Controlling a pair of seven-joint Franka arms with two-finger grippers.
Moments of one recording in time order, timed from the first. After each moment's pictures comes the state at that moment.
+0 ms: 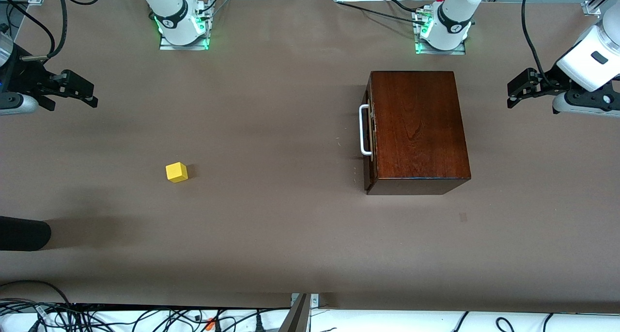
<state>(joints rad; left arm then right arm) -0.11 0.02 0.00 -1.54 0.01 1.57 -0.02 0.17 0.03 -0.13 -1.56 0.04 1.59 -0.04</state>
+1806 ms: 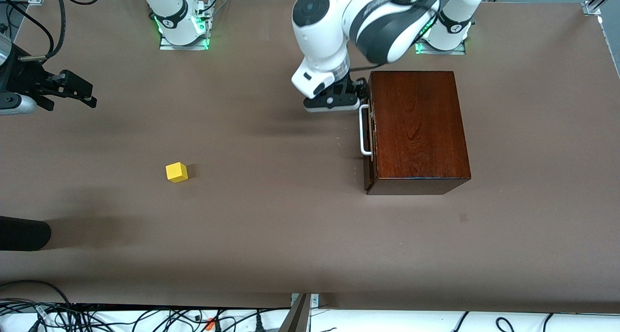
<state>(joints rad) -0.43 0.47 -0.48 -1.49 0.36 1.71 -0.93 0.17 0.03 -0.14 -1.56 0.04 1.59 -0.04</state>
